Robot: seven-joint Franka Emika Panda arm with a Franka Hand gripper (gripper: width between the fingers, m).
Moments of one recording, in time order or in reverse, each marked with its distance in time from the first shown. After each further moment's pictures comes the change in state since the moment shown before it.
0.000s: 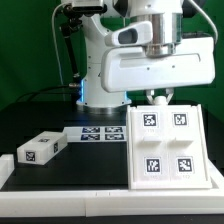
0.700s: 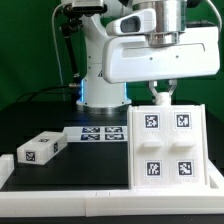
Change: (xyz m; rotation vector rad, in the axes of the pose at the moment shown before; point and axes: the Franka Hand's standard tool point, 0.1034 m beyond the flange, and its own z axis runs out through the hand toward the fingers) arm 0.018 -0.001 -0.012 0.001 0.000 -0.003
